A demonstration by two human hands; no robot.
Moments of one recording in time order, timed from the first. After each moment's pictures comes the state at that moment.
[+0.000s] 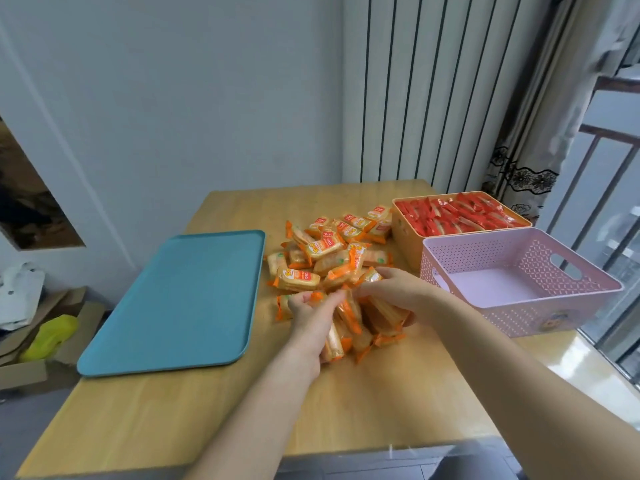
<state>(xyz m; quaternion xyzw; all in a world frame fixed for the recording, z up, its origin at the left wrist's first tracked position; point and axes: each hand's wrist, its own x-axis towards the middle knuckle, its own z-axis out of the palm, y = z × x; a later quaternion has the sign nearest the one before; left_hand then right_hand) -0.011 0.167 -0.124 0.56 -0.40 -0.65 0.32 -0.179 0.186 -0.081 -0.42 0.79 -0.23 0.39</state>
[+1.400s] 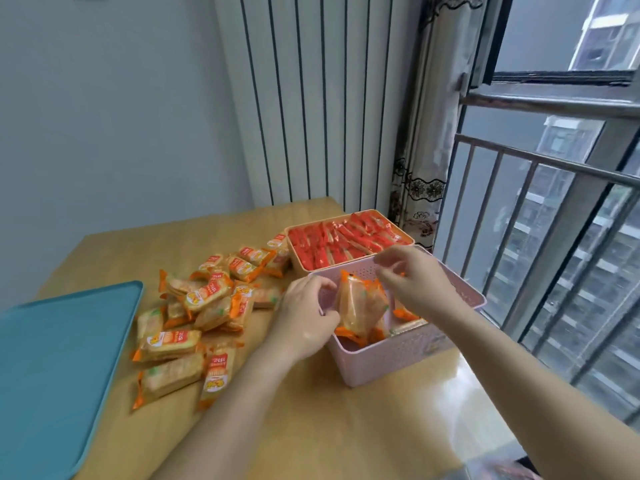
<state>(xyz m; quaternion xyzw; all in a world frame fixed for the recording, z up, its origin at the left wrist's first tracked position) -0.179 0.156 -0.087 0.35 -0.87 -0.26 0.23 -0.359 0.256 -0.050 -0.50 0.78 -0.37 0.04</state>
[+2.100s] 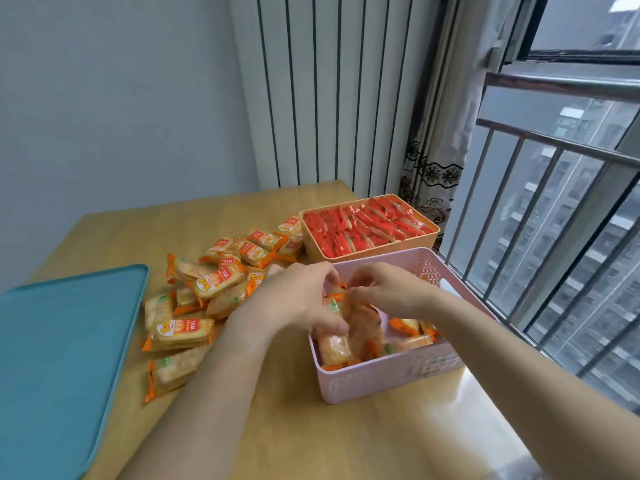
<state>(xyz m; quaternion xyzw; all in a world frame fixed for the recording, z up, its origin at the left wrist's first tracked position) -0.152 0.121 -0.041 0.32 -0.94 -0.16 -0.01 -0.318 0.204 -0.063 -0.57 0.77 -0.19 0.21</state>
